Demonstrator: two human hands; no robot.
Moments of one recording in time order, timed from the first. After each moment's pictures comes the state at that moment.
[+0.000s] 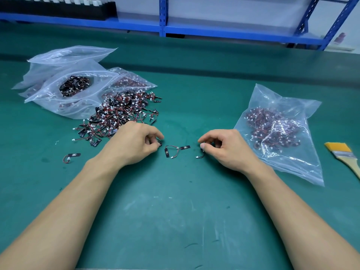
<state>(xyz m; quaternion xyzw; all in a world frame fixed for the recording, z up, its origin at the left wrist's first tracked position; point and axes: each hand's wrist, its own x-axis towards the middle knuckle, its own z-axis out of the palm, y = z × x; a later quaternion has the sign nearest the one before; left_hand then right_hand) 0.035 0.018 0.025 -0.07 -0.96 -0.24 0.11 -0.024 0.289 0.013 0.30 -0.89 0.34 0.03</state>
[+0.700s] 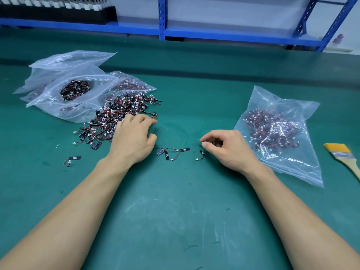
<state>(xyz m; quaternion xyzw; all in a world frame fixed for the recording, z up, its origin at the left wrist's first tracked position) 0.016 0.020 0.008 0.03 -0.98 -0.11 0.17 -0.027 0.289 0.012 0.27 -0.89 0.37 0.04</state>
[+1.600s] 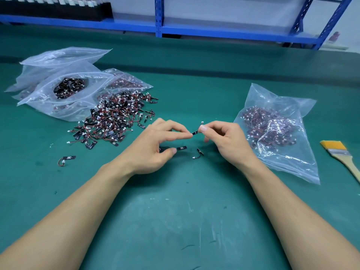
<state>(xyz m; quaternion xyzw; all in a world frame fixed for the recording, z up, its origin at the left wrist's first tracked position) 0.041 0.058 0.032 -0.26 -0.90 -0.34 0.12 -0.022 0.280 0.024 0.19 -0.81 0.55 0.01</state>
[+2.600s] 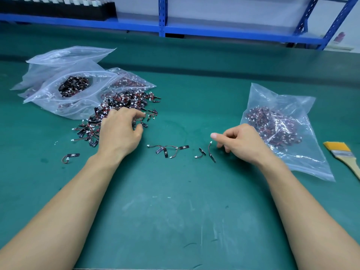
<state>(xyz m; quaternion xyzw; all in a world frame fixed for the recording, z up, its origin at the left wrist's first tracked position) 0.020 0.006 0.016 0.10 -0.95 -0.19 0.23 -0.034 0.313 0.029 0.13 -0.91 0.40 -0.05</state>
